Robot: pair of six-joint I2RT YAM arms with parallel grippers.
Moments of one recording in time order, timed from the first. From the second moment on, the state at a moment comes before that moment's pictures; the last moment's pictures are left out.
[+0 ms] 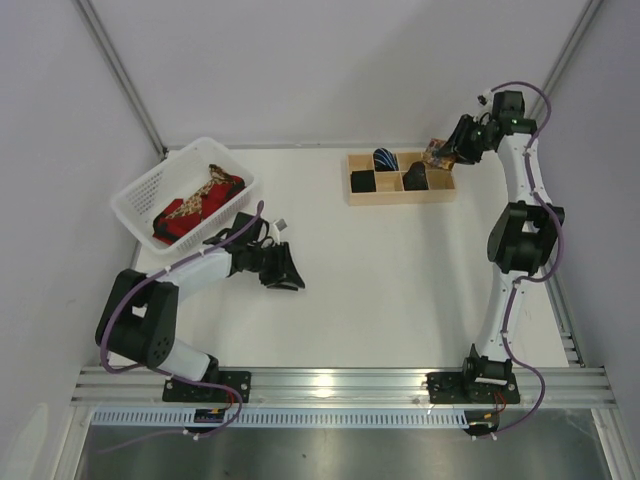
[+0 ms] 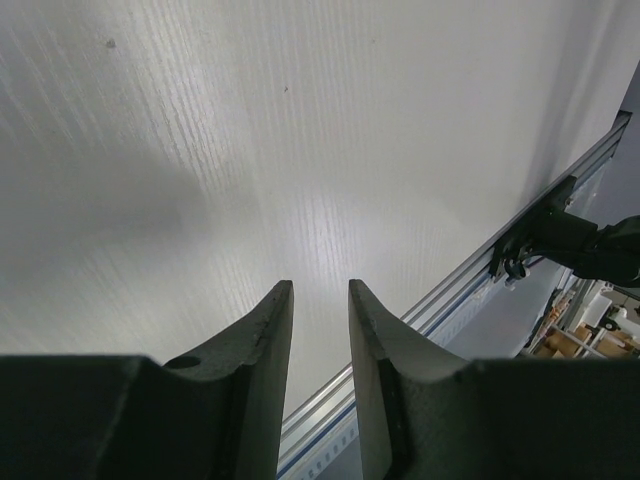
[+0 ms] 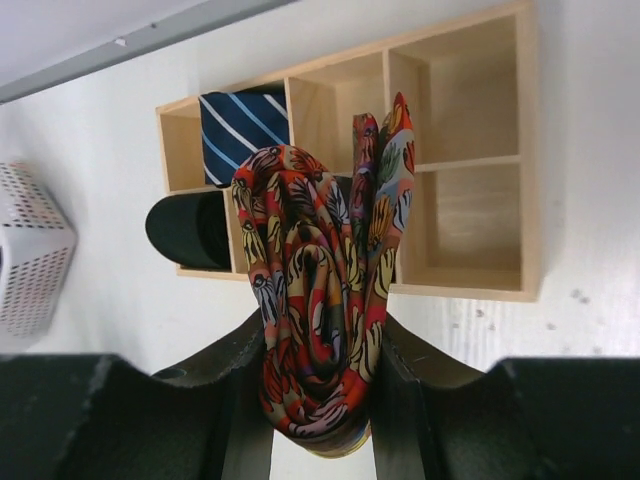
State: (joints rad) left arm -0.36 1.48 0.78 -0.36 0.60 -0.50; right arm -0.12 2.26 2.31 -0.90 -0.48 0.25
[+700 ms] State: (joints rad) left arm -0.36 1.49 0.83 -0.37 0.61 -0.50; right arm -0.17 2.13 1.67 -0.40 -0.44 0.91
